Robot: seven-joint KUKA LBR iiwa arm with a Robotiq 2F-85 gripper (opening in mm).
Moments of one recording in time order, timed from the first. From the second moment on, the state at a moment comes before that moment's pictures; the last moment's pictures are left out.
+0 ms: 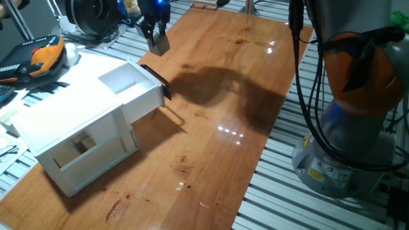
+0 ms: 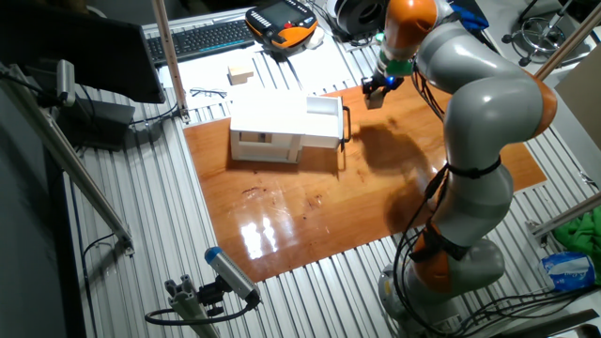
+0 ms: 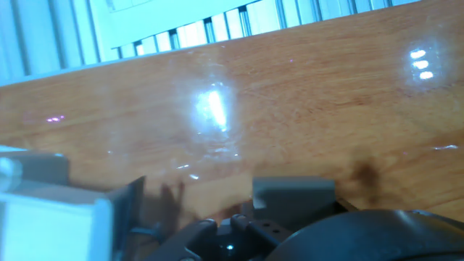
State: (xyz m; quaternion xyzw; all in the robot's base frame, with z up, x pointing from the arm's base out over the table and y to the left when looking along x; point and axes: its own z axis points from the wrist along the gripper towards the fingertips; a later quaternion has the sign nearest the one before) arm 0.612 -0.087 0.216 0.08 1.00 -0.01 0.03
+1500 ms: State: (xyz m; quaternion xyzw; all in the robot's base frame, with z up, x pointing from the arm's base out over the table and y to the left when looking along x) arm 0.599 -0.031 0.261 0.07 1.00 0.01 0.04
